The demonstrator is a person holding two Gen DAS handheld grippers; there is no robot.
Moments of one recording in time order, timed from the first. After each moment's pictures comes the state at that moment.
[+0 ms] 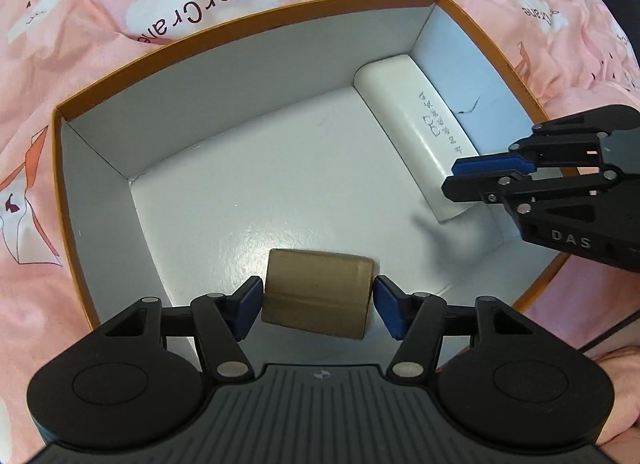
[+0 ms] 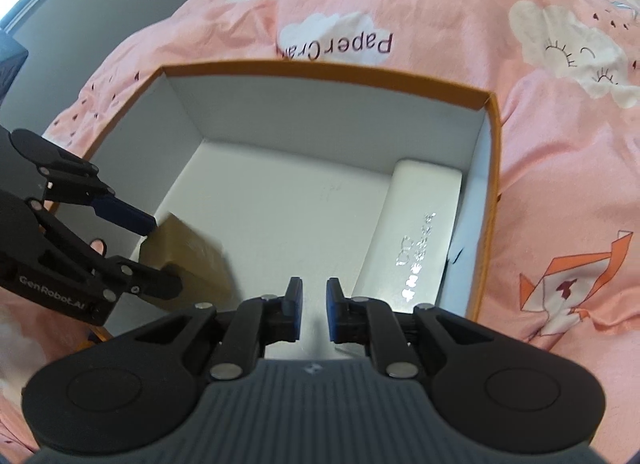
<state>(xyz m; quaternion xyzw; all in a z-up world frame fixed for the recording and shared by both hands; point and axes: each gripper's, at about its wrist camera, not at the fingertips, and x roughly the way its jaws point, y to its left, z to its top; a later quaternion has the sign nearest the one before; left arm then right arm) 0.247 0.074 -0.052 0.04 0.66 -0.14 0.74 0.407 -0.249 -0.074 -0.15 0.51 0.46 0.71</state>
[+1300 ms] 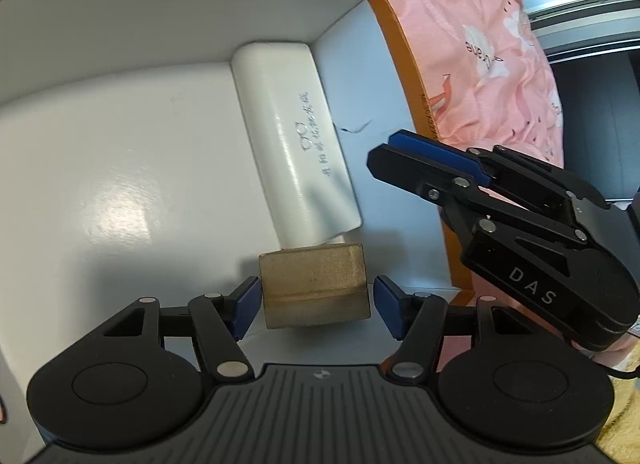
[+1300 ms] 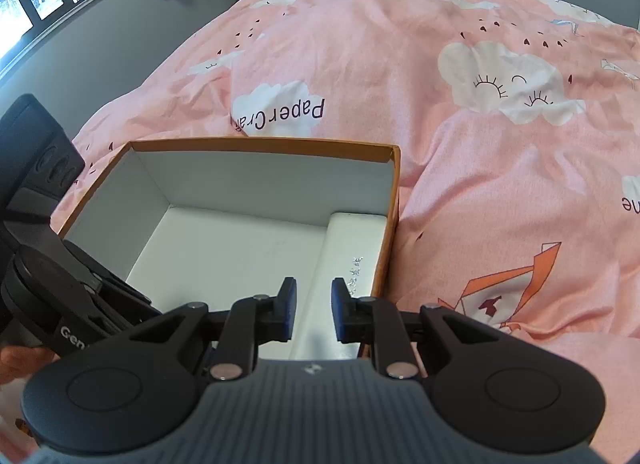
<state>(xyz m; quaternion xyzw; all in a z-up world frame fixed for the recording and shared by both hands) 0.289 0.028 -0.092 -0.19 0.69 -0.23 0.66 0.430 -0.288 -0.053 -0.10 0.46 0.43 0.77</state>
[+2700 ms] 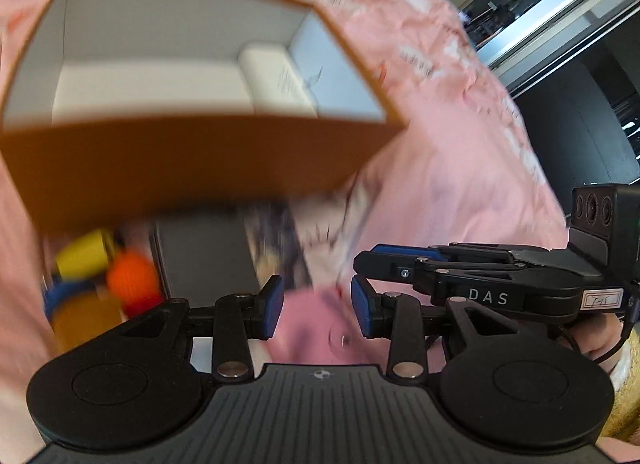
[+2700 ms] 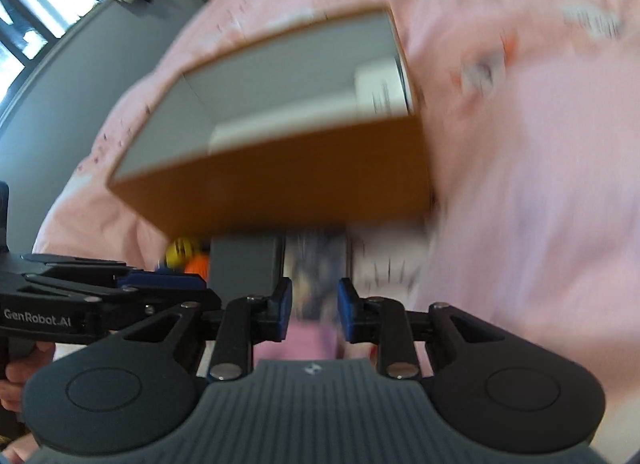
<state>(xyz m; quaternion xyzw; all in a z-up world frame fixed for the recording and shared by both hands) 0.097 0.042 -0.047 -0.16 0.56 -0.21 0.79 0.276 -0.378 -0.075 0.00 0.54 0.38 0.75</state>
